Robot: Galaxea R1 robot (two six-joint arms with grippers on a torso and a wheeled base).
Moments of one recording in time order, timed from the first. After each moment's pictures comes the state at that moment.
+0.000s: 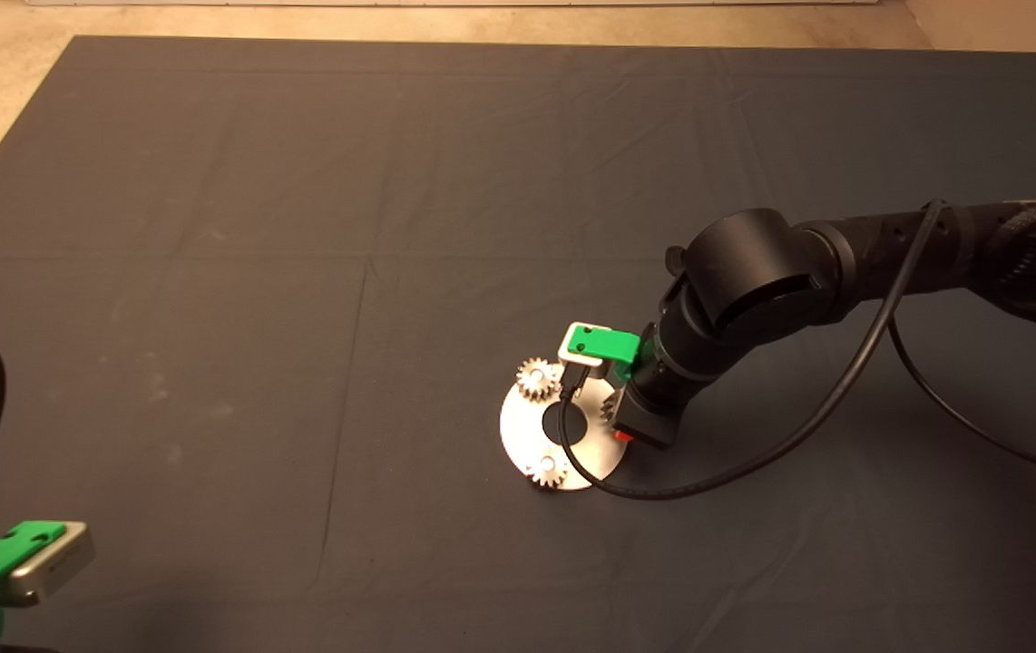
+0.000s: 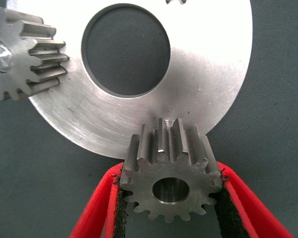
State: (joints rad) left arm -0.42 1.68 -0.32 -0.08 1.53 -1.31; right arm 0.27 2.69 -0.96 -0.36 -1.53 0.63
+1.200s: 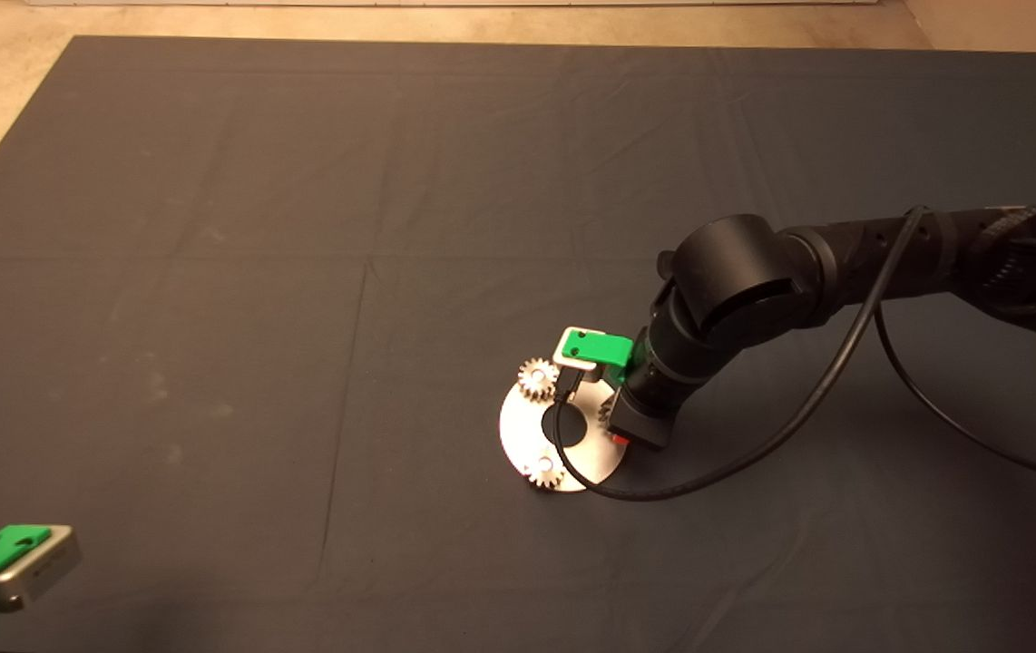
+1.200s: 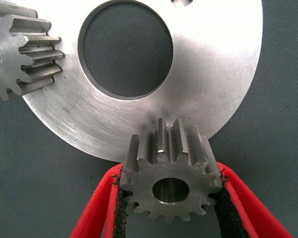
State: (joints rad) left arm -0.43 1.65 -0.32 -0.08 1.53 -1.29; right arm 0.26 2.71 -0.99 -0.36 -1.55 0.63
